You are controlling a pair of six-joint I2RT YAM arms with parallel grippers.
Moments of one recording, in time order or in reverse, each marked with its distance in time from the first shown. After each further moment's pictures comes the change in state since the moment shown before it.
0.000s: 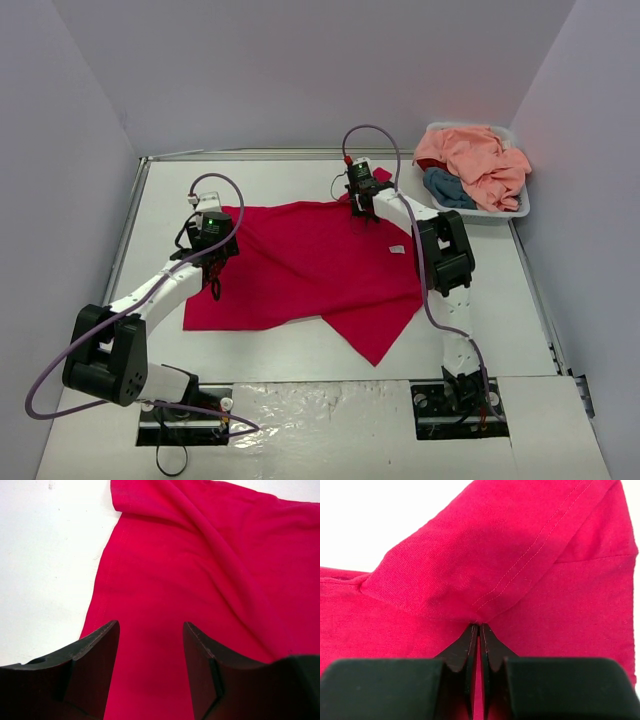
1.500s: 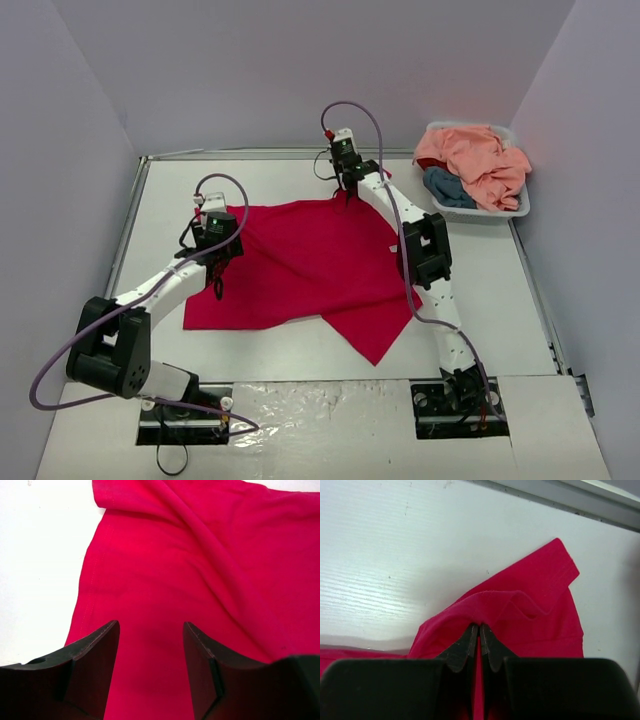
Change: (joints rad) left arm -0.011 0.034 -0.002 0.031 0.026 0.000; right arm 0.045 0.210 0.493 -0.137 0.132 -0.123
